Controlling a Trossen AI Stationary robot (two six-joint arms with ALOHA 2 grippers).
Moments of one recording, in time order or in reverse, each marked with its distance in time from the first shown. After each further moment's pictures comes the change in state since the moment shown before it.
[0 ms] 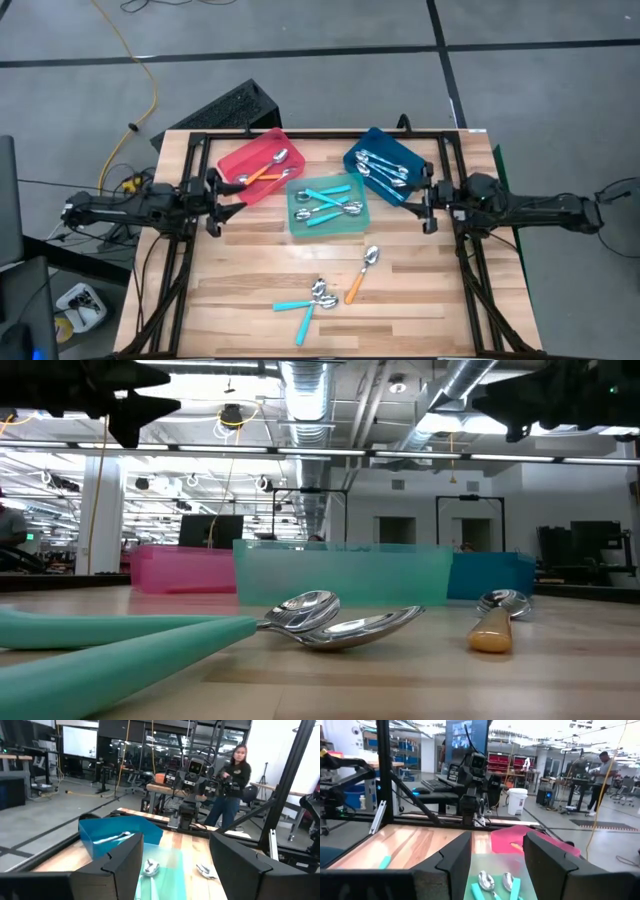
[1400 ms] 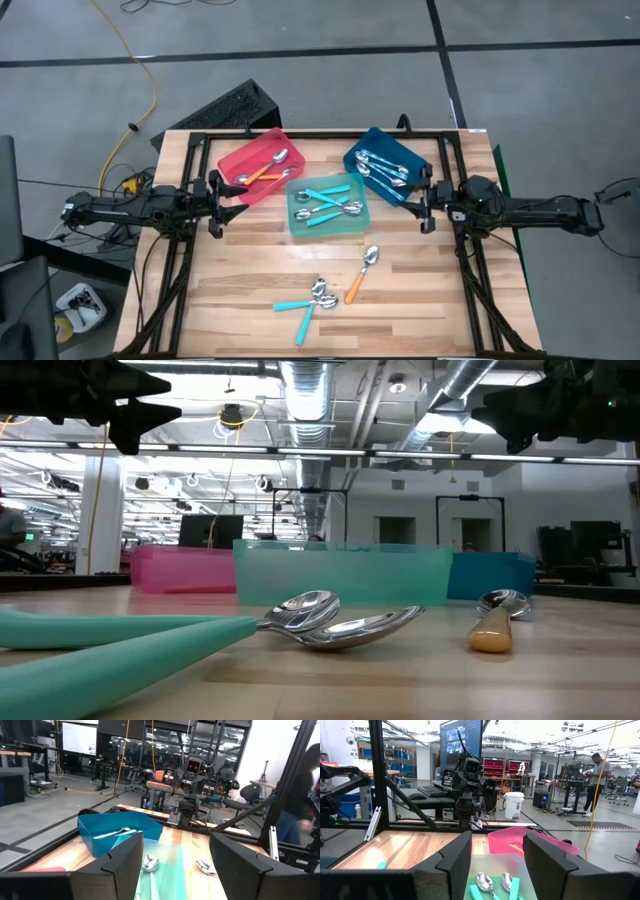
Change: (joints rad) left arm 0.000 0.000 -0.030 0.016 0.002 -0.010; right arm -0.023 0.002 -0.076 0.110 0.003 0.037
